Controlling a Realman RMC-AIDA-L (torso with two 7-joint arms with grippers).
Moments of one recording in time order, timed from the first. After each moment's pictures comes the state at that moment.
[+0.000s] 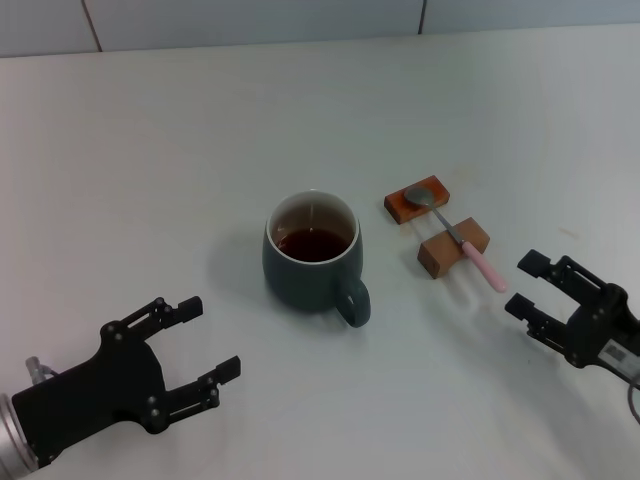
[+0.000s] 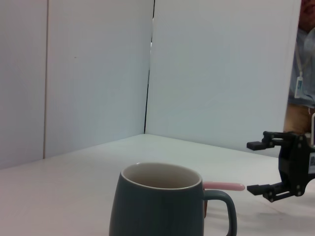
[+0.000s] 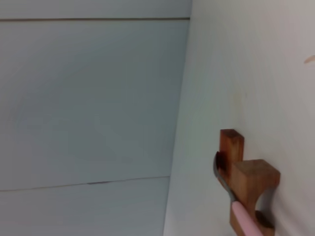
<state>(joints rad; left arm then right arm) -0.34 -2.06 0.24 0.18 2.24 1.64 -0.60 0.22 2.07 -0.17 -0.16 -2.04 -1.55 2.07</state>
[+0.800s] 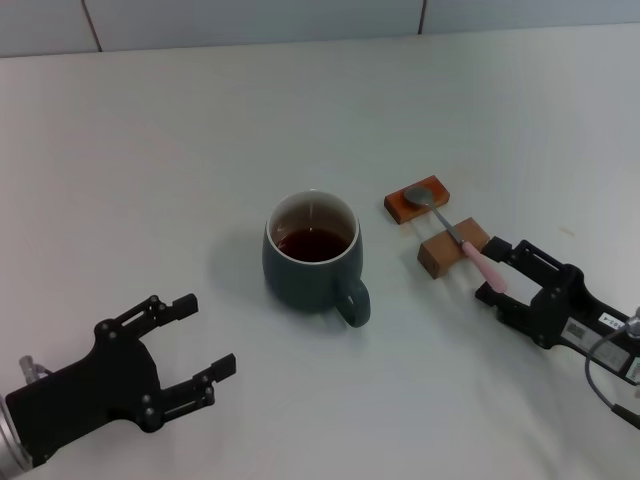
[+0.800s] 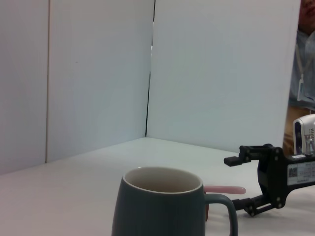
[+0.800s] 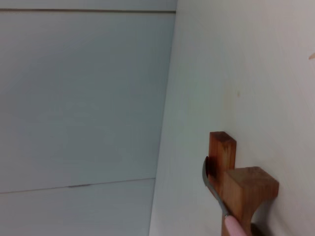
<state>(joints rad) -0.33 -2.06 0.23 0.19 2.24 1.65 -0.60 0.30 2.08 -0.17 -0.10 -2.04 -1.42 2.06</state>
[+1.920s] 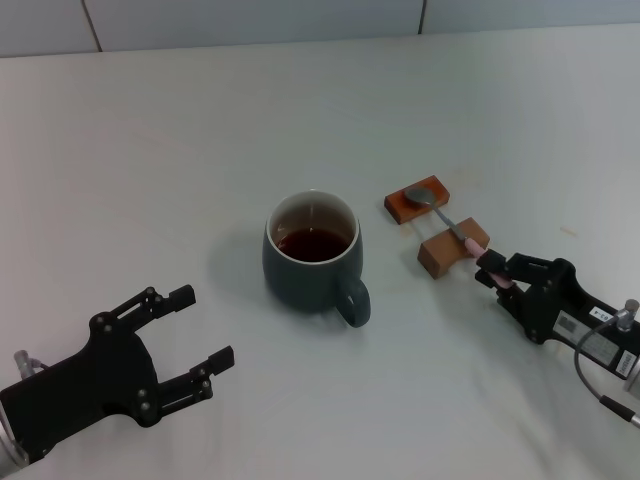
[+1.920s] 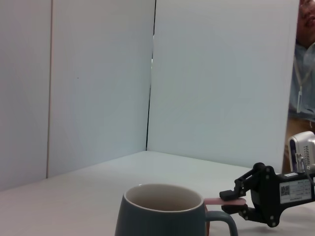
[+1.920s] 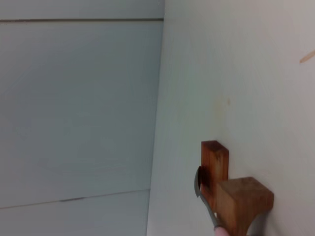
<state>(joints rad) -0.33 -2.06 0.21 0.19 2.24 1.69 -0.59 0.31 2.08 -0.15 -0.07 -2.03 -1.37 2.06</state>
